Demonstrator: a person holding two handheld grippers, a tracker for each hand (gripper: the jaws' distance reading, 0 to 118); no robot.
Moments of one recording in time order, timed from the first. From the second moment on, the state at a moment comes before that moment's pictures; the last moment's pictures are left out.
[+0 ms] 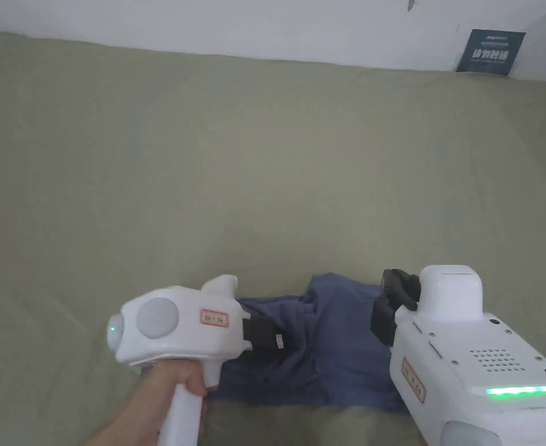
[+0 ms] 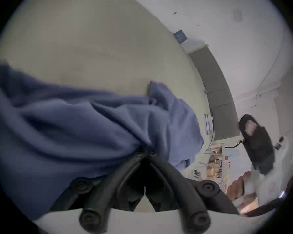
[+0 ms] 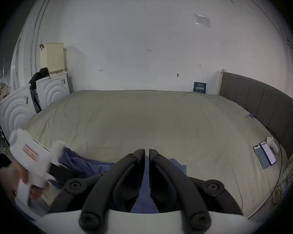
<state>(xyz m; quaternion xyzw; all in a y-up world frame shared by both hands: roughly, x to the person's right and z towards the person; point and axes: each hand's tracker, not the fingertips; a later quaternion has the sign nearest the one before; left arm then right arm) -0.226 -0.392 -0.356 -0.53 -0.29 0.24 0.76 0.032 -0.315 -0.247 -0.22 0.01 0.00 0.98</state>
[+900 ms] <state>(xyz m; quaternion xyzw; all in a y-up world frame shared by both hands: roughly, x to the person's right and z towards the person) -0.352 -0.407 -0.366 -0.53 -0.30 0.37 0.70 0.023 -0.306 -0.247 -0.19 0.00 0.00 0.98</state>
